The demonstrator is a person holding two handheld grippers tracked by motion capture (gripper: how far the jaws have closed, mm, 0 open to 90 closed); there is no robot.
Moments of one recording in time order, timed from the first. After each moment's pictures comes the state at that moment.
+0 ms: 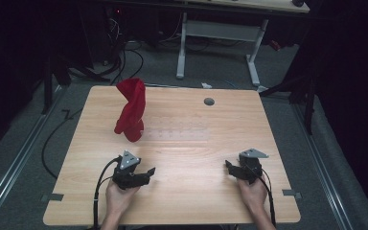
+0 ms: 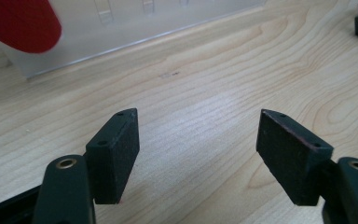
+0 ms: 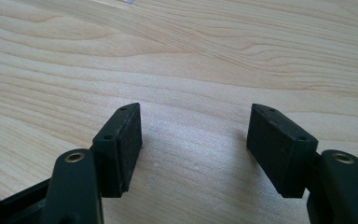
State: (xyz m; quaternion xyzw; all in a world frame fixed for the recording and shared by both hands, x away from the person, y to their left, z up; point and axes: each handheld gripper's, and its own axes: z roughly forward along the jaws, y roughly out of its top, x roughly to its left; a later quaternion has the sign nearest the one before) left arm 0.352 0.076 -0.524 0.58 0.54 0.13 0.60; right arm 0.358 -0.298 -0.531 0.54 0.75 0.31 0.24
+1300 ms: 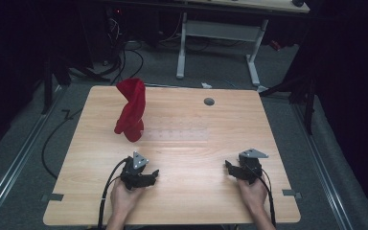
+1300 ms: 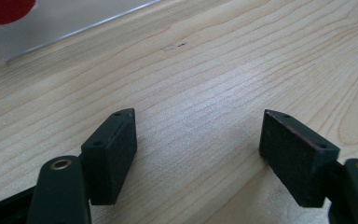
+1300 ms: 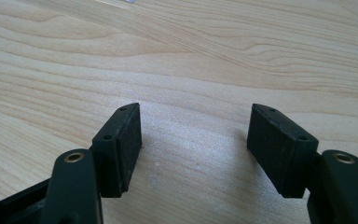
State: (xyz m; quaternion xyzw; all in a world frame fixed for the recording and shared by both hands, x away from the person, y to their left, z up) left arm 0.361 0.058 -0.546 0.61 0.54 0.16 0.55; right arm 0.358 -0.298 -0.531 0.54 0.75 0.32 0.24
